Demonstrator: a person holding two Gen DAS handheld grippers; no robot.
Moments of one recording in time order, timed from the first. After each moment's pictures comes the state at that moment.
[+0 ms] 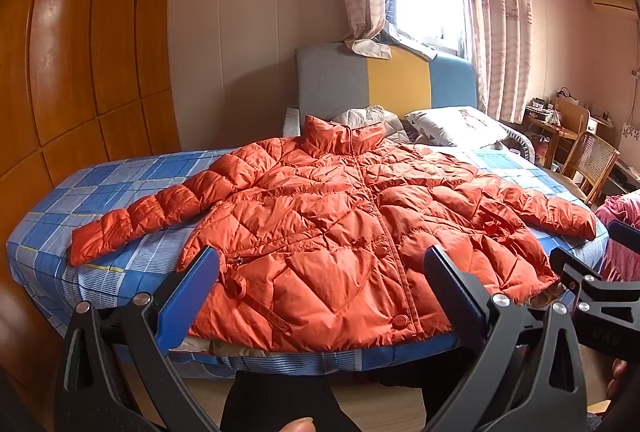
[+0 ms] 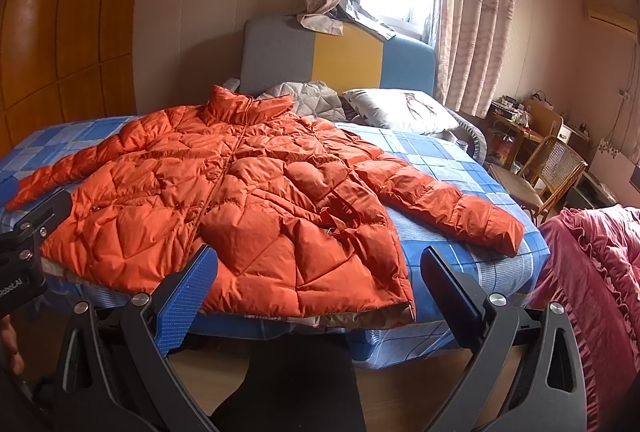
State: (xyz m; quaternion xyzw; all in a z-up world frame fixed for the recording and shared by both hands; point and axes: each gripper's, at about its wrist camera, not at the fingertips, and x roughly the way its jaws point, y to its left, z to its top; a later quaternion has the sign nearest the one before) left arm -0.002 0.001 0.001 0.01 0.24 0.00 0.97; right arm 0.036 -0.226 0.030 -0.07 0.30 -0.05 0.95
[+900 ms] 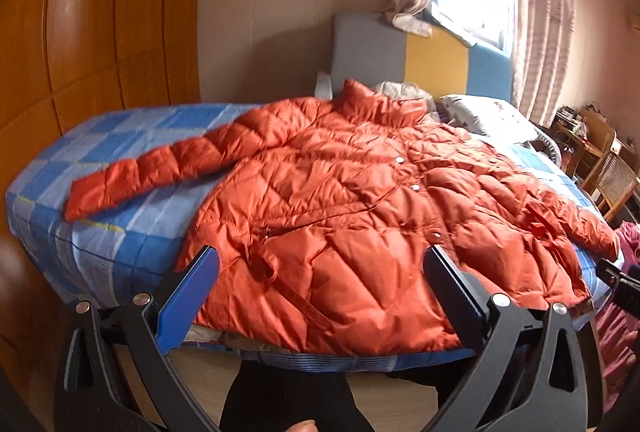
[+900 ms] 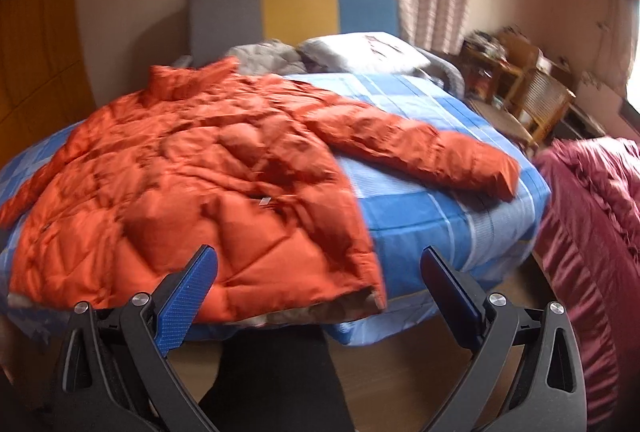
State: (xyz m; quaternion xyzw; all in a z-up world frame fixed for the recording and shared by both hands) left arm 0.045 0.046 -0.035 -0.05 0.30 0.04 0.95; right arm 0.081 -0.301 -0.009 0.02 0.37 -0.12 0.92
